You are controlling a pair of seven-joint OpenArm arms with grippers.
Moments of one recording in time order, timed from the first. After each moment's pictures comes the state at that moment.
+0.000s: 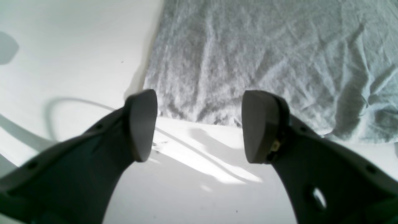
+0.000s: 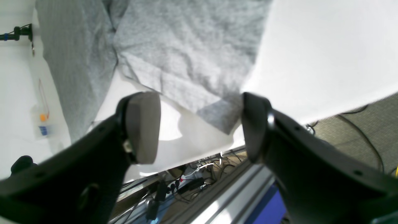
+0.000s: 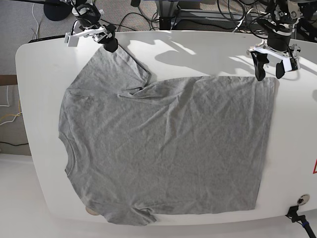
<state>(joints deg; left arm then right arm) 40.0 -15.2 -20.5 111.4 -30.7 -7.5 15.1 -44.0 4.5 14.2 104.8 58.4 4.6 -30.8</state>
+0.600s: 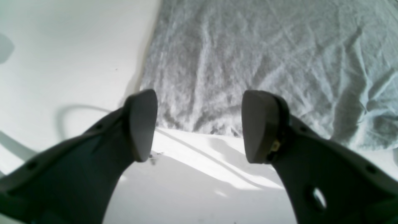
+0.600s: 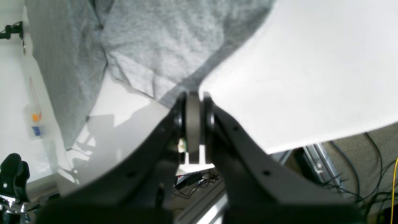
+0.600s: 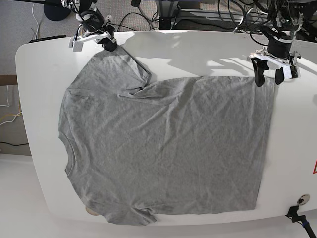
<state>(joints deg) 35.9 -15.1 -21.6 111.3 -30.7 -7.8 20.9 -40.5 4.7 12.9 103.2 57.6 3.2 -32.5</state>
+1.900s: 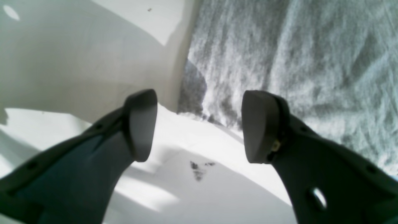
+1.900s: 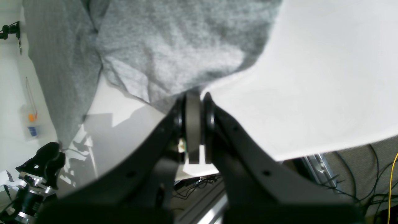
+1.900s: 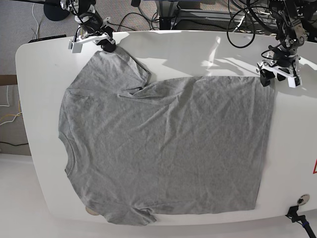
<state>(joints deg) 20.8 -13.8 -28.4 89.3 -30.6 -14.0 32.4 -39.3 5.6 12.9 101.8 57.6 3.0 -32.5</state>
